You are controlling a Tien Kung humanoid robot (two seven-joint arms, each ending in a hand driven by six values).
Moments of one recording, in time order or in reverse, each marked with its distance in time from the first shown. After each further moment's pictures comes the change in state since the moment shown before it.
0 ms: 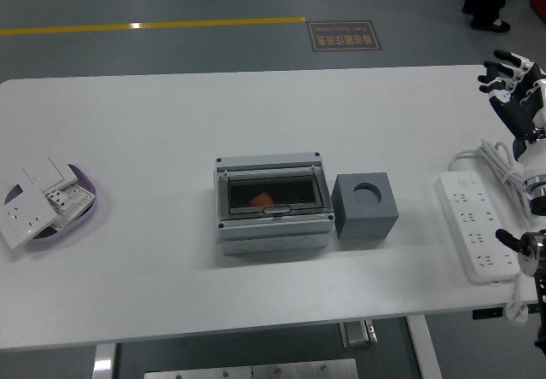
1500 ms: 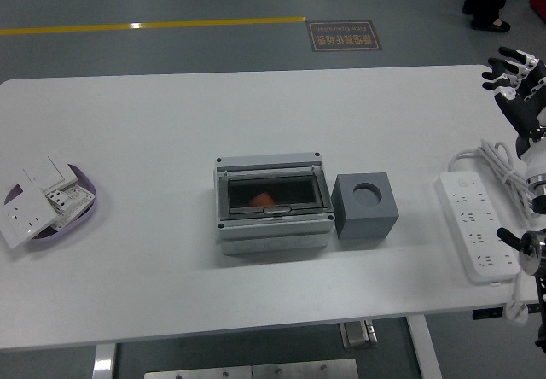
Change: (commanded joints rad) left arm -0.022 -0.002 -0.011 0.000 0.023 -0.004 0.004; right arm 0.004 -0.006 -0.001 -0.006 0.021 -0.008 0.026
